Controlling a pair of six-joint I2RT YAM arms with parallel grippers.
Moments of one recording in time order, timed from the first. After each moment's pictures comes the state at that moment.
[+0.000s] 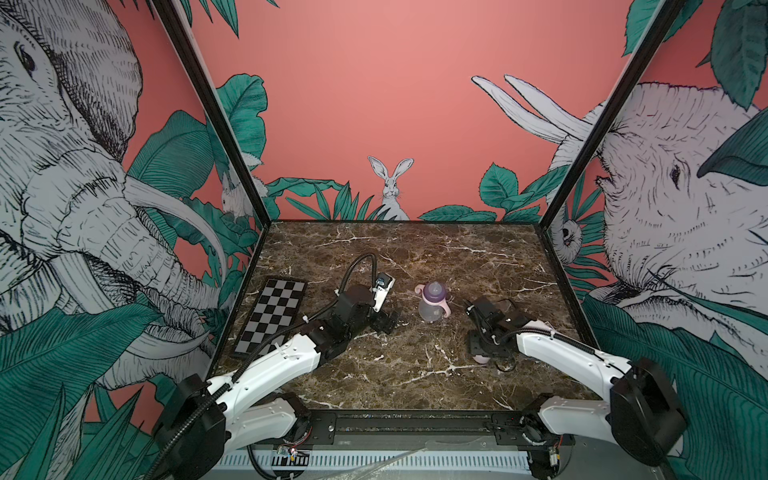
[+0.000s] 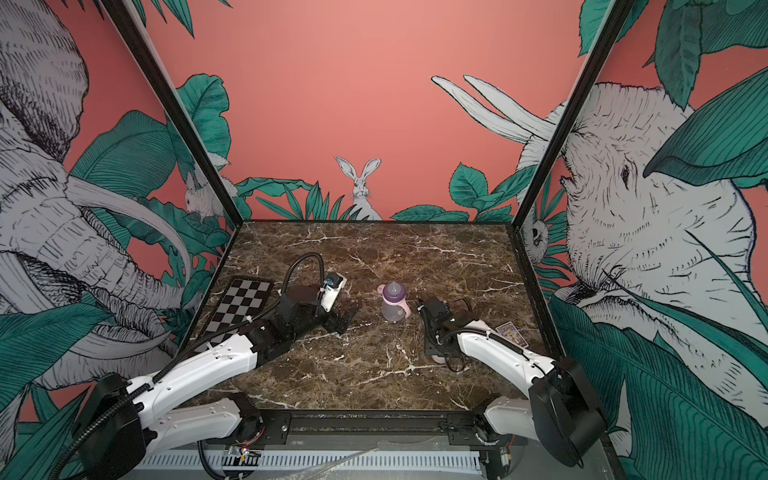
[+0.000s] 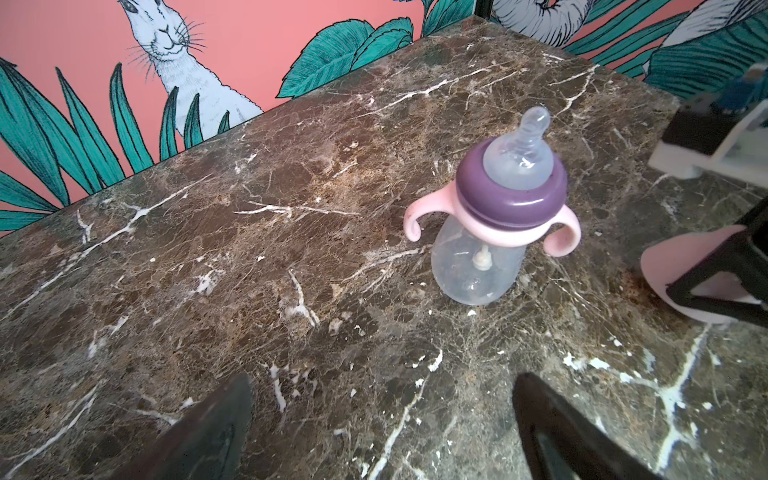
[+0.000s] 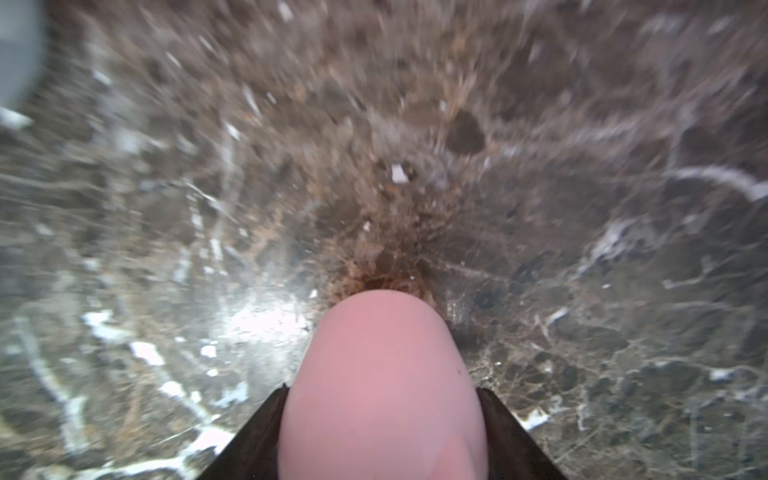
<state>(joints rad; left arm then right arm) -0.79 1.11 0.67 -0.05 -0.11 0.01 0.60 1.25 0.73 -0.83 0.17 0.63</state>
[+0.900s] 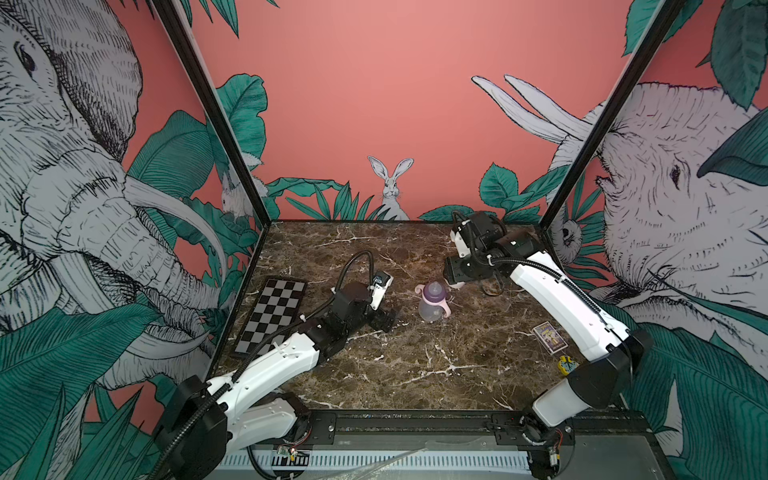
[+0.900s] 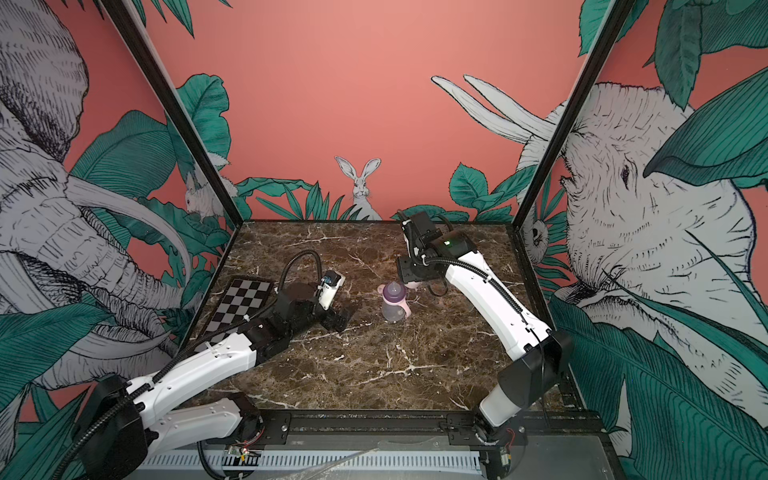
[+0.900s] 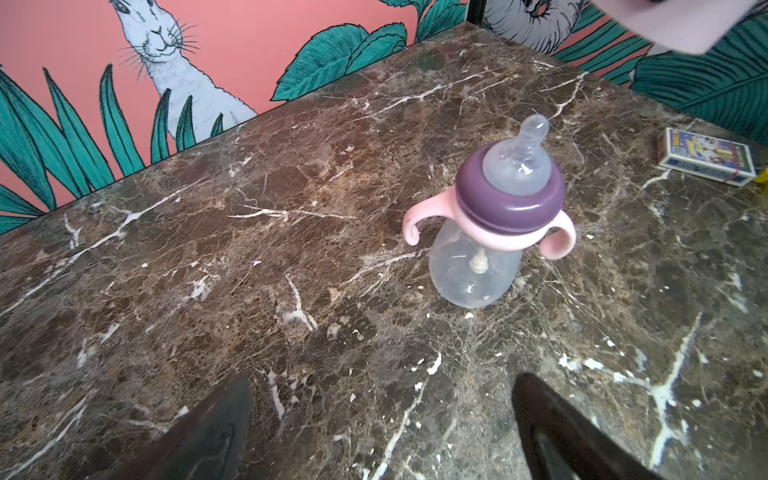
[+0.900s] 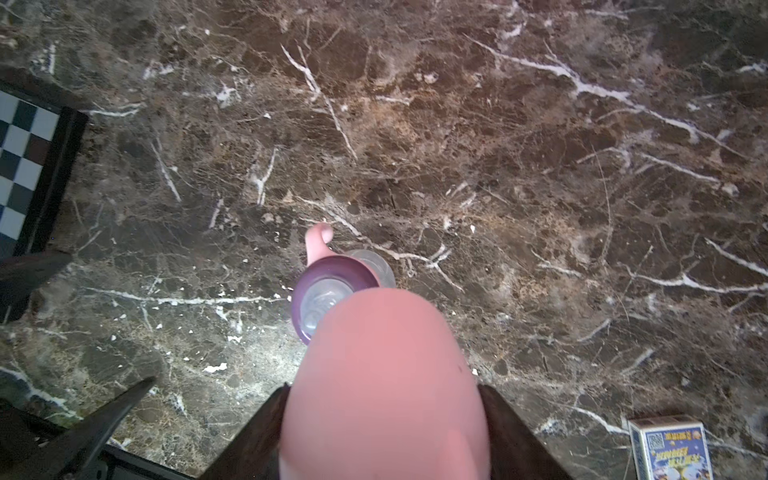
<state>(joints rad) -0.74 1.11 0.67 -0.04 -0.02 0.02 0.58 1.60 1.73 -1.18 0.05 0.29</state>
